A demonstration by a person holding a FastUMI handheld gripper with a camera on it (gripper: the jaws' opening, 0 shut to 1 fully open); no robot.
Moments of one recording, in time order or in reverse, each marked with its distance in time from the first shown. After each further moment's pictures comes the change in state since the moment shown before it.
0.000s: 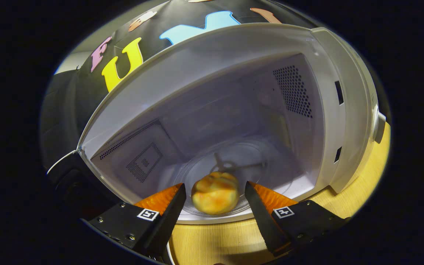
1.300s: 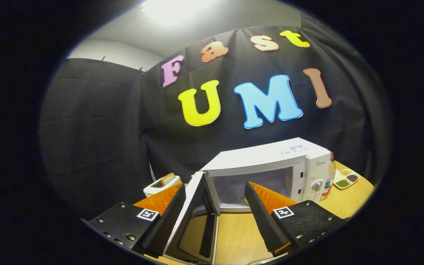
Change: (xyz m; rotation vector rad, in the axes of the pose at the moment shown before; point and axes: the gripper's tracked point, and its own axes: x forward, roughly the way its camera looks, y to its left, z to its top) arm -0.291 0.143 0.053 -0.276 -0.239 0.289
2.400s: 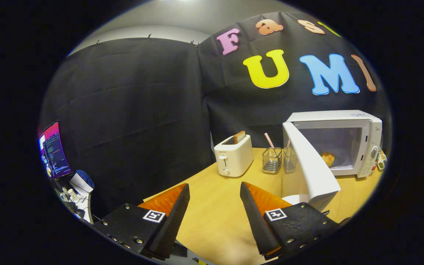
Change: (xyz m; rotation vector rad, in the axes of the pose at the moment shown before) arm -0.045 0.156 -0.133 -0.072 0.282 0.352
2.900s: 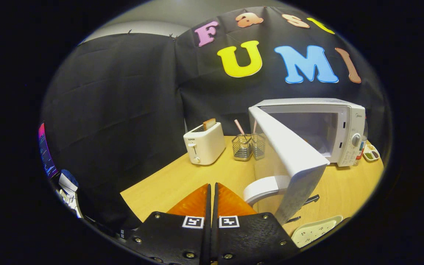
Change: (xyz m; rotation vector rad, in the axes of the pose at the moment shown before) arm -0.016 -0.072 -0.023 0.064 0.052 -0.181
